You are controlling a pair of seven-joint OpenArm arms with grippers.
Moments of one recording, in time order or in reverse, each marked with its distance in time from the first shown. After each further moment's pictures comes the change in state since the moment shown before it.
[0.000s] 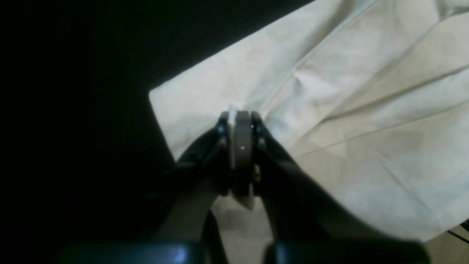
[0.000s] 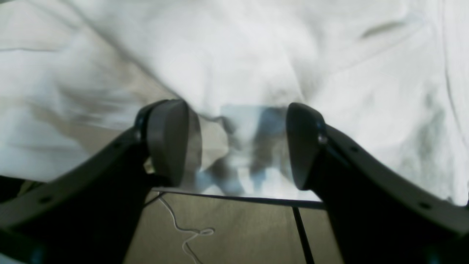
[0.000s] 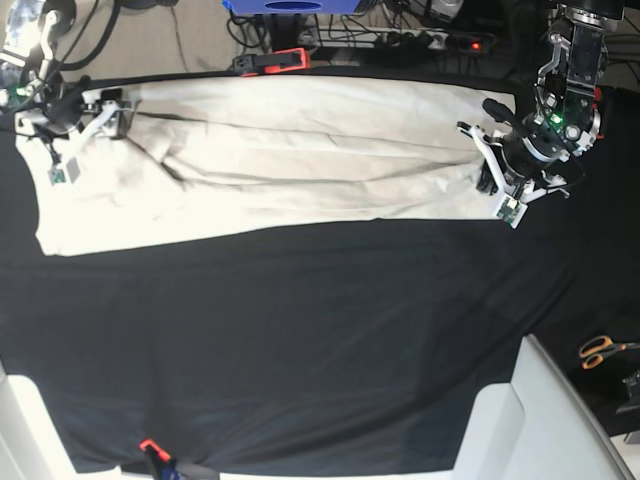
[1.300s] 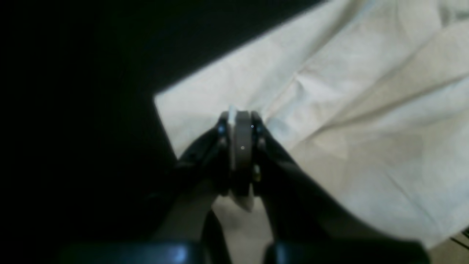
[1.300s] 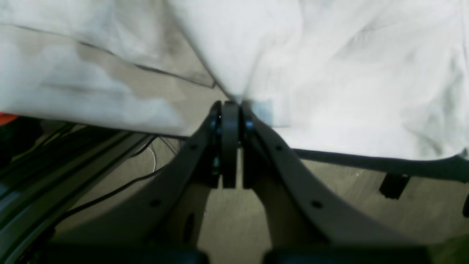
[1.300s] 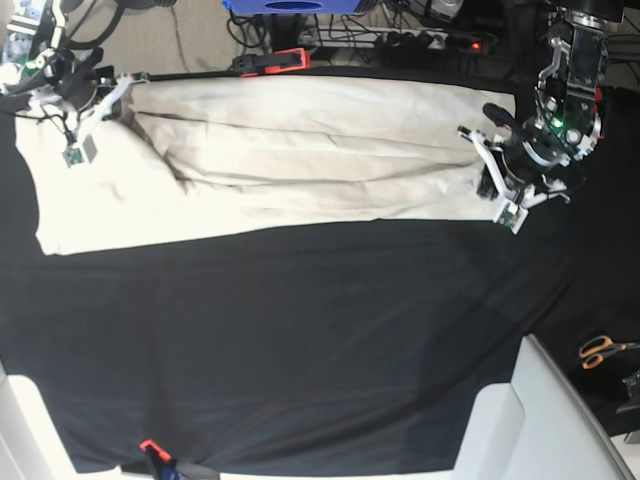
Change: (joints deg) left arm -1.2 0.0 -0.1 -0.1 0.0 0.0 0.2; right arm -6.8 -3.2 -2.8 13.0 0.2 0.0 -7.2
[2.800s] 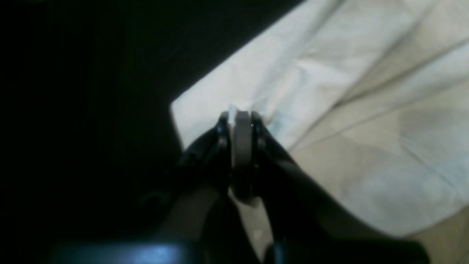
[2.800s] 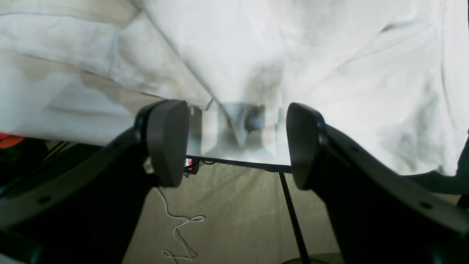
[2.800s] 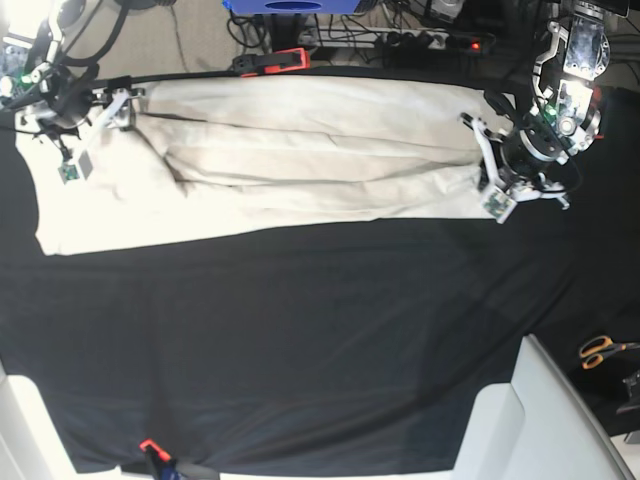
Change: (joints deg) left arm 2.6 -2.2 3.2 5.5 7.8 -2.0 -0.1; right arm 2.9 -0.2 0.7 0.4 0.0 0.0 -1.9
